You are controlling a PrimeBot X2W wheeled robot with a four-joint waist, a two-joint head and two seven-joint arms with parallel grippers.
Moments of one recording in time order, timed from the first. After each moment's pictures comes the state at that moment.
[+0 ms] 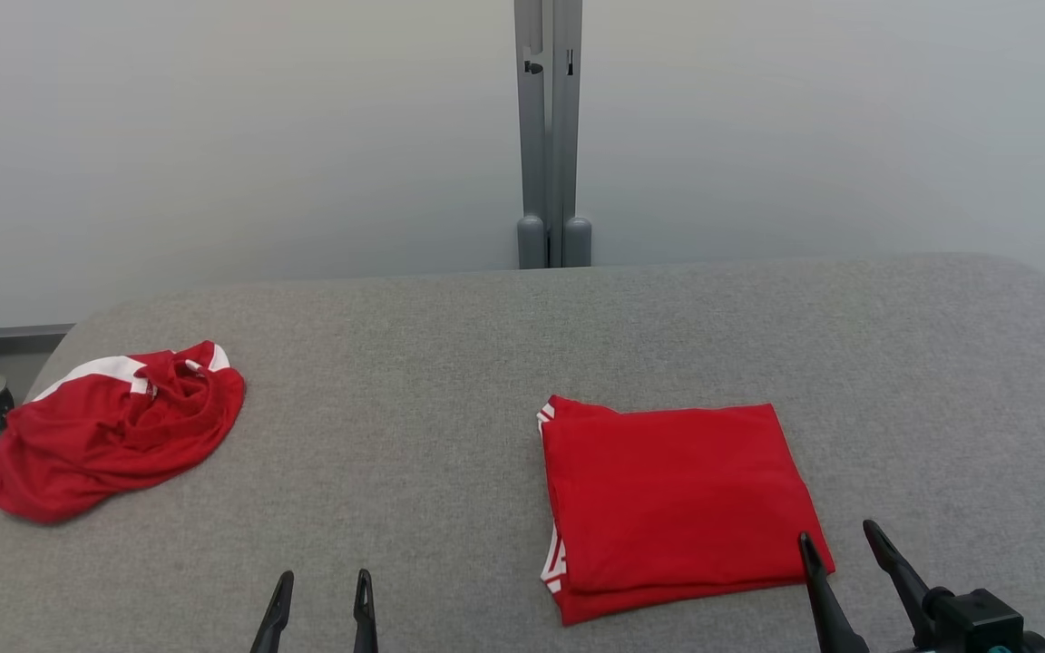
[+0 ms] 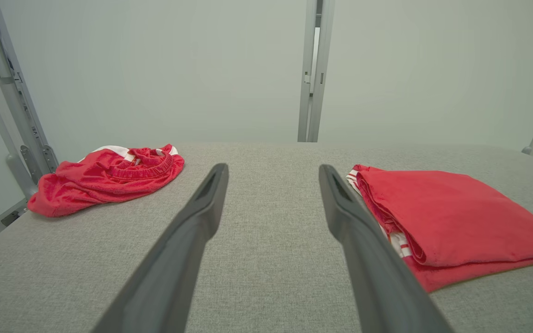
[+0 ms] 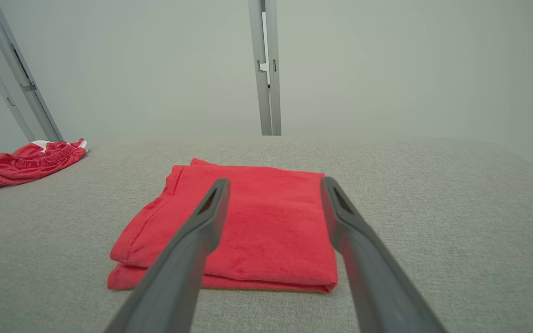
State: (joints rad) left arm 0.31 0.05 -0.23 -0.03 -0.13 0.10 -0.26; right arm 0.21 -0.10 0.08 0.12 0.16 0.13 -0.26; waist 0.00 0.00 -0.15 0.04
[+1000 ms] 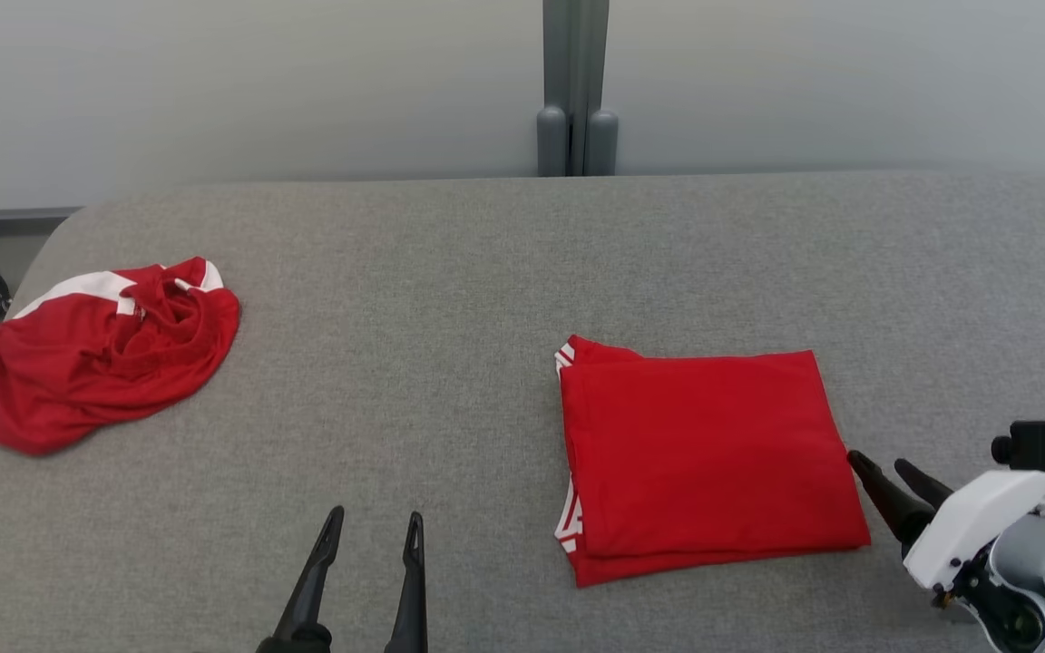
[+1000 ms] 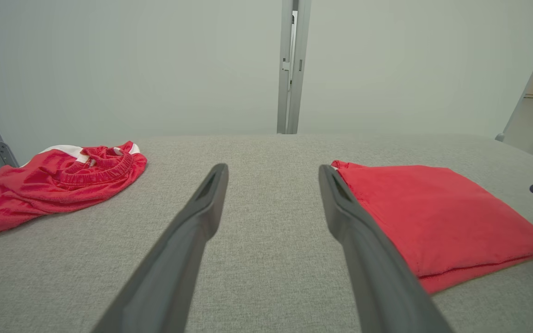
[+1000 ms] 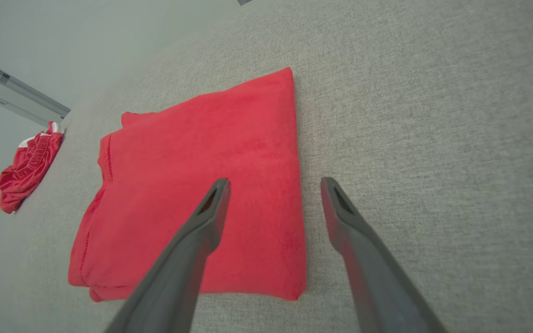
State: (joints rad) left arm 0.23 0.05 -0.31 -0.07 -0.11 0.08 -0.26; right arm -0.16 -0.46 0.32 0.42 0.98 0.13 0.10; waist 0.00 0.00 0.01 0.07
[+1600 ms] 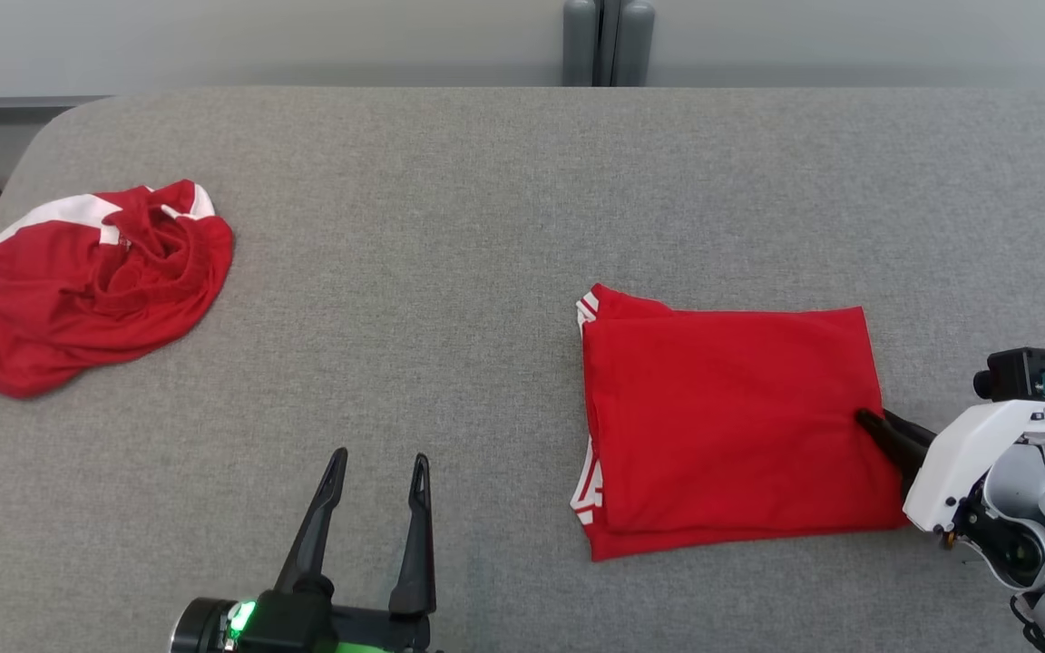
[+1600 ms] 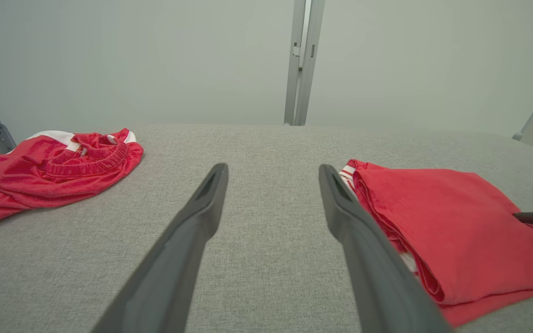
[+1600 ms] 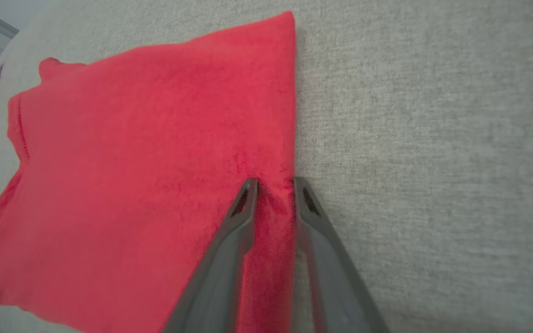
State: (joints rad) left arm 0.13 0.05 -0.34 -0.08 -0.14 0.11 -0.26; right arm -0.38 -0.55 0.52 0.55 1.06 0.13 0.16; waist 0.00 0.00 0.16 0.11
